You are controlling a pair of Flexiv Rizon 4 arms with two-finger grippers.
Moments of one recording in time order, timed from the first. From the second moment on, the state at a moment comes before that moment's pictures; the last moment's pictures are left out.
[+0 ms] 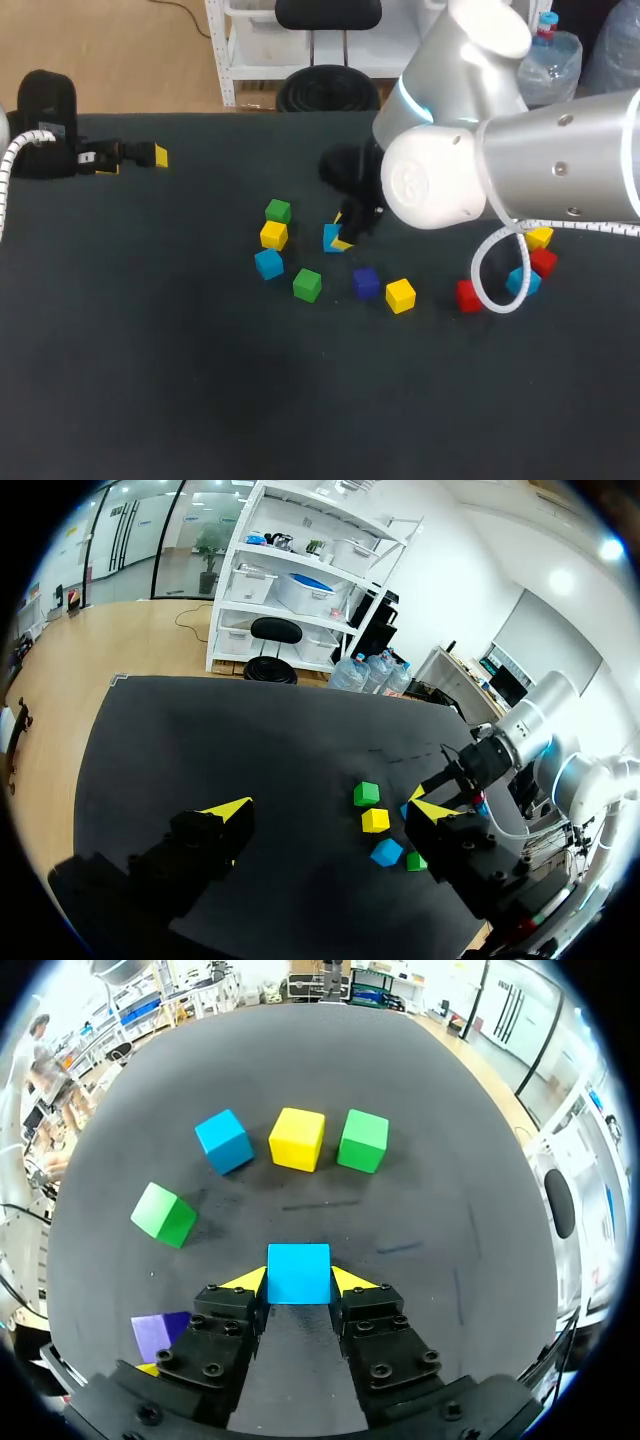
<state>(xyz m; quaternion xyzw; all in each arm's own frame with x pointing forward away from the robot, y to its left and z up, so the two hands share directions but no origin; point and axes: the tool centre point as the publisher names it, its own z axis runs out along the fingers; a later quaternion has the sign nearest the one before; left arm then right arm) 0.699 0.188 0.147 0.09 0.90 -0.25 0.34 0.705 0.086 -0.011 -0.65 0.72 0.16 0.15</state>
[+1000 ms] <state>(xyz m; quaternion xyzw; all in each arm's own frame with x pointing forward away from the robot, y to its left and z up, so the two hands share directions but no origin) 0.699 0.188 0.147 0.09 0.90 -0.25 0.34 0.727 0.052 0.035 -0.60 0.77 0.15 0.18</state>
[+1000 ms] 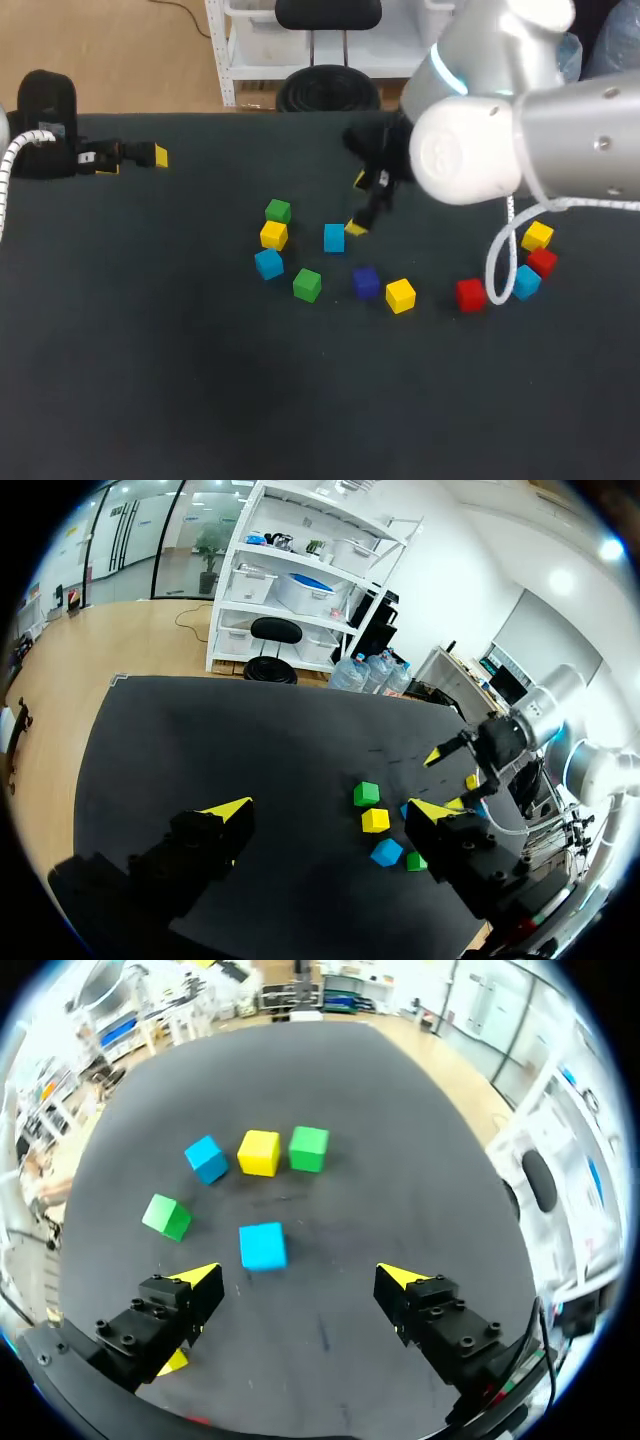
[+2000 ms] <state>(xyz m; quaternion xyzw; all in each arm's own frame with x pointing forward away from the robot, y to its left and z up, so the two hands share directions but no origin) 0.699 0.188 0.147 0.09 0.90 -0.25 0.34 0.664 -0.079 0.089 -0.38 0.90 0.09 0.19</state>
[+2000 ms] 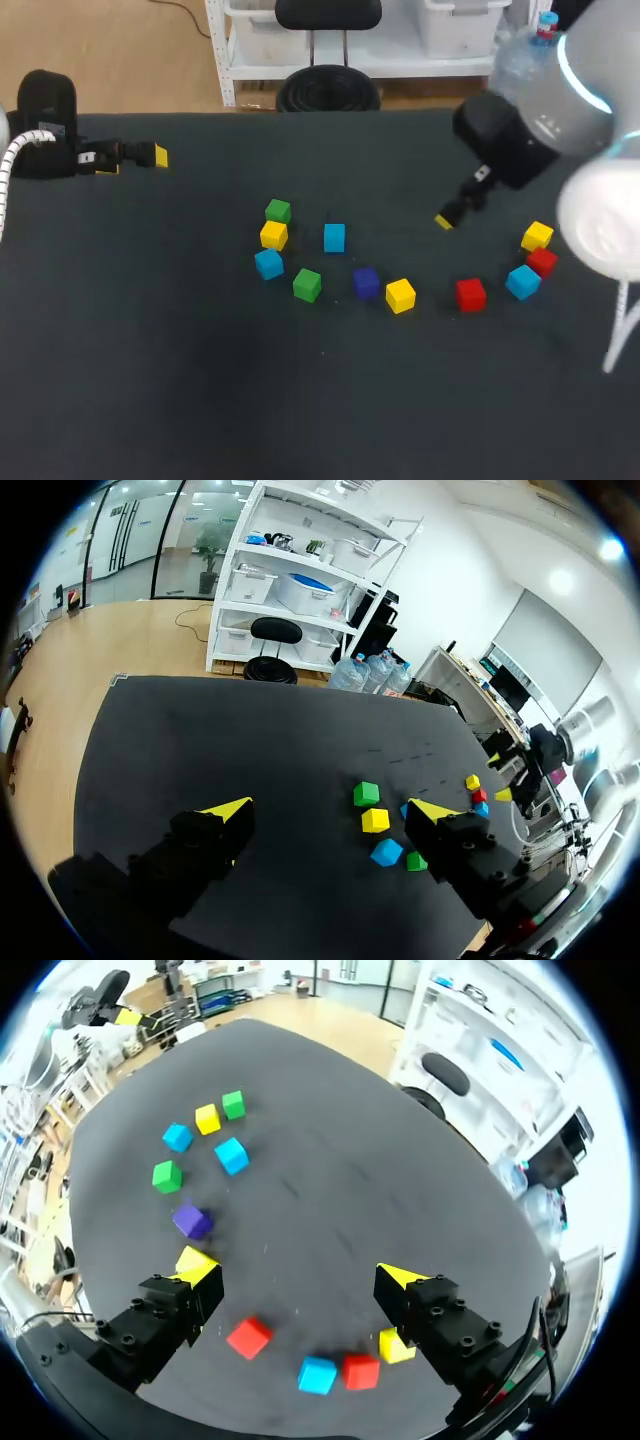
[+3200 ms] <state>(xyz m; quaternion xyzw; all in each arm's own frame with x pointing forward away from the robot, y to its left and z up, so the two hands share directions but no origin) 0.699 0.188 0.147 0.09 0.90 -0.25 0.34 0.595 -0.141 0.045 -0.27 0.95 0.00 0.15</state>
